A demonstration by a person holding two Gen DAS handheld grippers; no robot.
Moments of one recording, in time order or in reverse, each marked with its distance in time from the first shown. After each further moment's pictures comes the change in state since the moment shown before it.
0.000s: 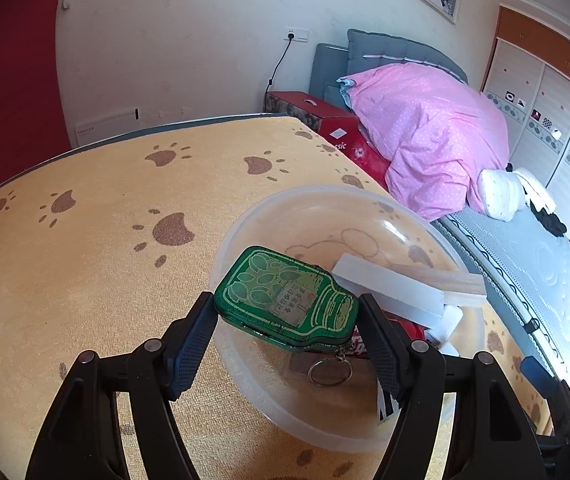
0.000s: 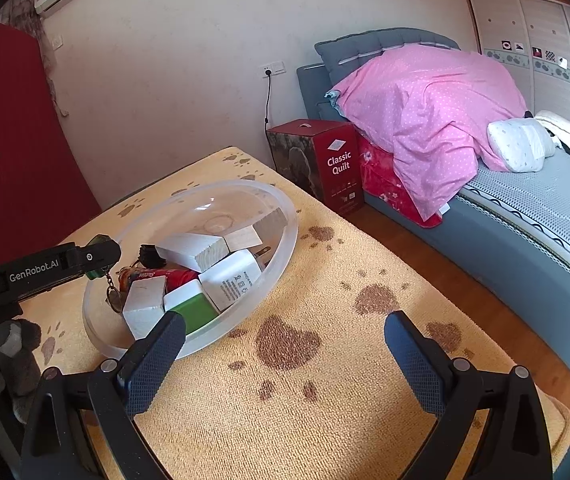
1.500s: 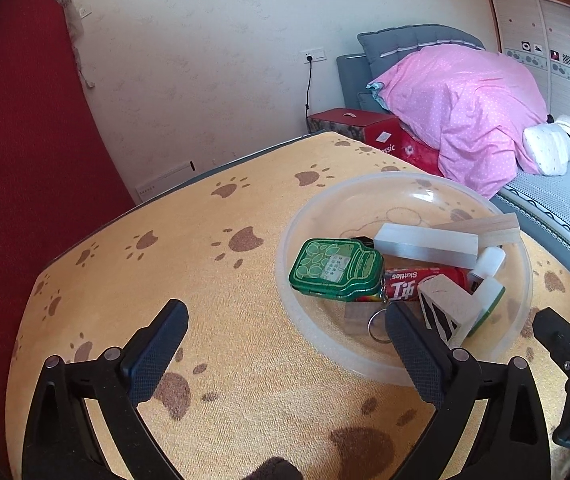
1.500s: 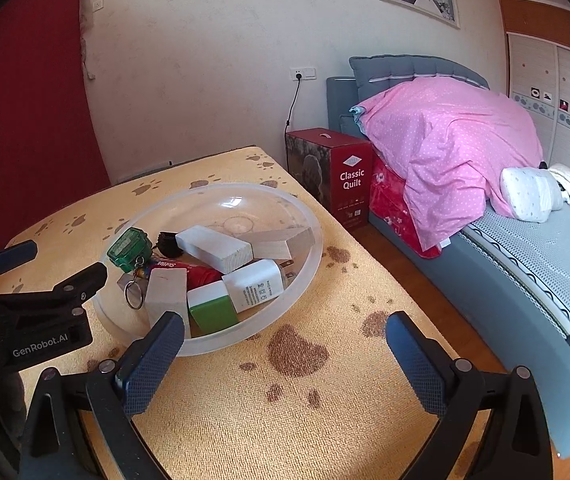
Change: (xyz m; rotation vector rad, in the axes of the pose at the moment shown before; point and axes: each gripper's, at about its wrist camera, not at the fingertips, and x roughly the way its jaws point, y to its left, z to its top) left arm -0.042 -0.022 -0.037 0.213 -0.105 0.315; right arm -0.012 0.022 0.009 -0.189 -0.005 -0.018
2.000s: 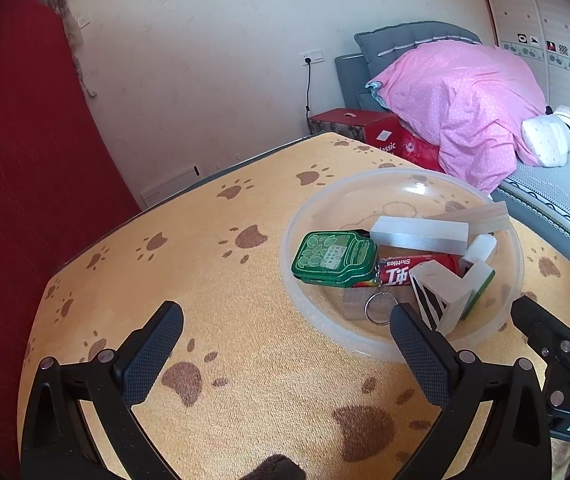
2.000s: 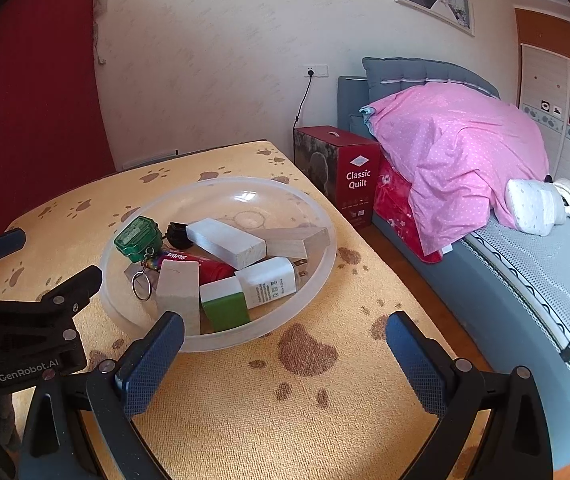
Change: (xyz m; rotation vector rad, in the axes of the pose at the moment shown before) left arm -0.016 -0.003 -0.006 0.032 -0.010 0.025; right arm -0.001 0.013 0.001 -0.063 0.018 -0.002
